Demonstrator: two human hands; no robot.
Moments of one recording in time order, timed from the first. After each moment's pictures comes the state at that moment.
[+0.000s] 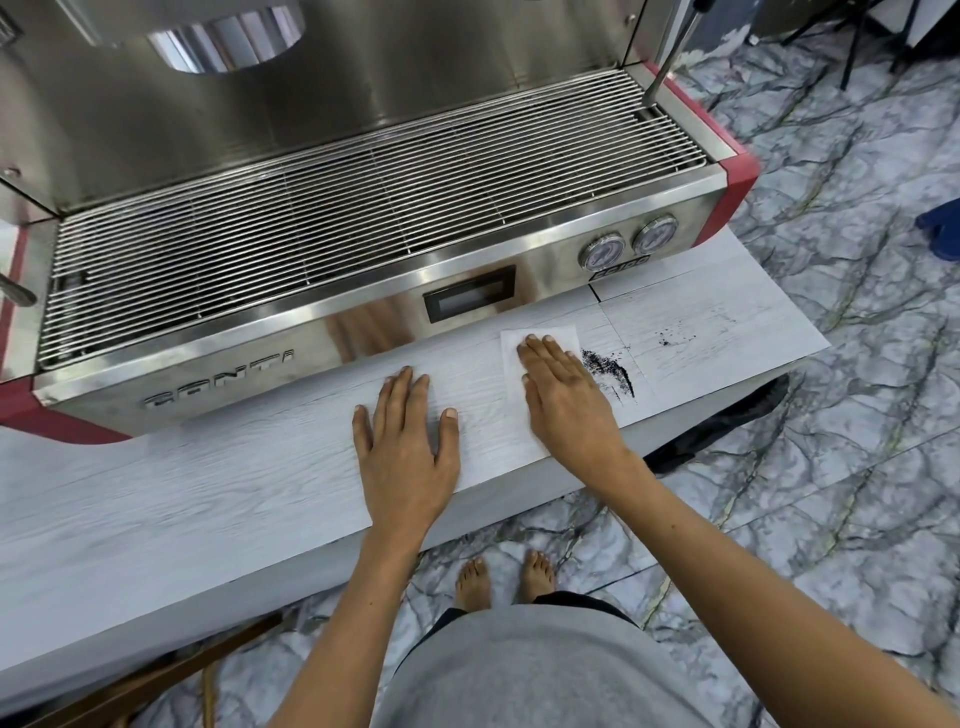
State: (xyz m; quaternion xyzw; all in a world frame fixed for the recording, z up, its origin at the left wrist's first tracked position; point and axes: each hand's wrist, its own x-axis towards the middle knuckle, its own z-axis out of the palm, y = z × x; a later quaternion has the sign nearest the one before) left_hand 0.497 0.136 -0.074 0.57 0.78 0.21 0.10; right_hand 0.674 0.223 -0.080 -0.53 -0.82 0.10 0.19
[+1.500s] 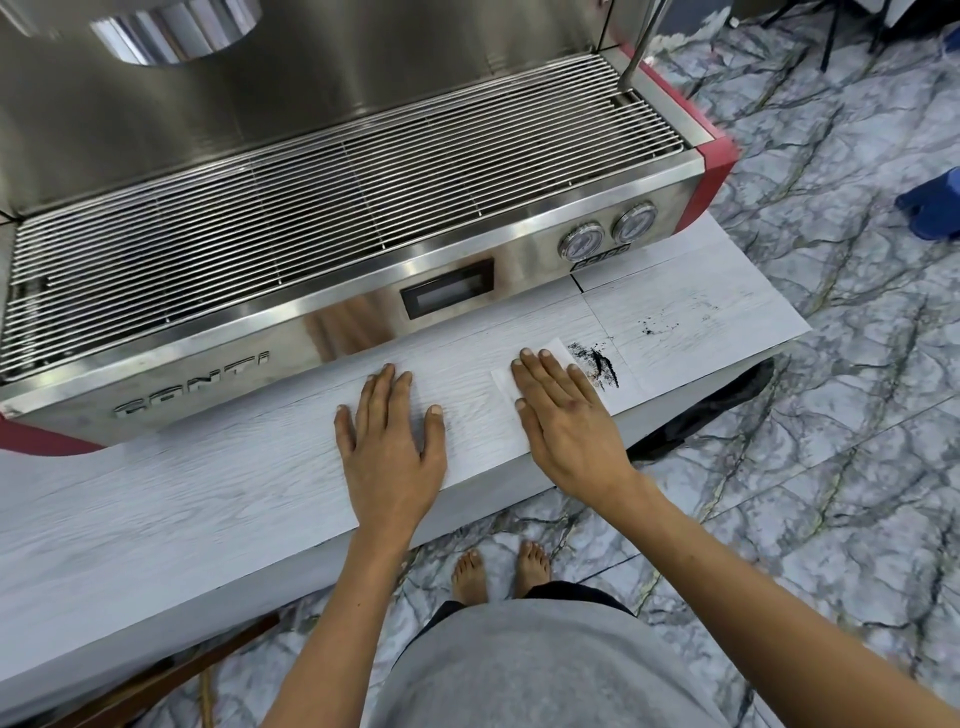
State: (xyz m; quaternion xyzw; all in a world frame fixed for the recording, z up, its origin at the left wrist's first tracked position) left_hand 0.499 0.136 -0.073 0.57 0.79 0.21 0.09; right_hand 0.699 0.193 -0.080 -0.51 -0.84 0.11 0.17
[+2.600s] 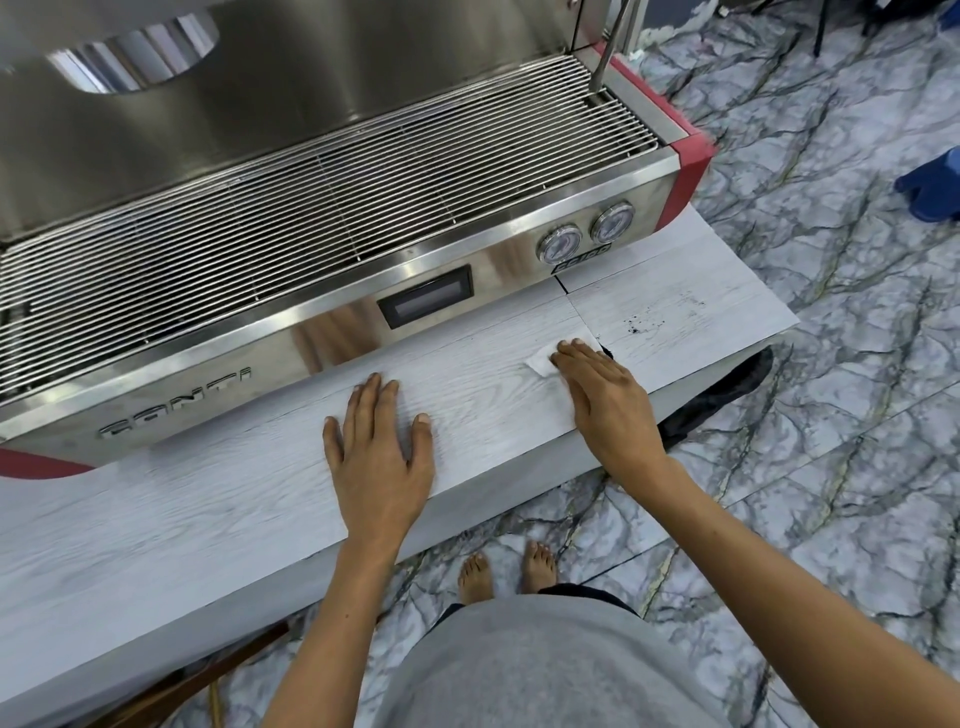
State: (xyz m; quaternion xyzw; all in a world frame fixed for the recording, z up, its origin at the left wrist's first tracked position) left_hand 0.500 0.136 -0.075 0.57 0.79 0.21 0.09; right_hand 0.744 0.222 -0.083 -0.54 -0.78 0.13 0.30
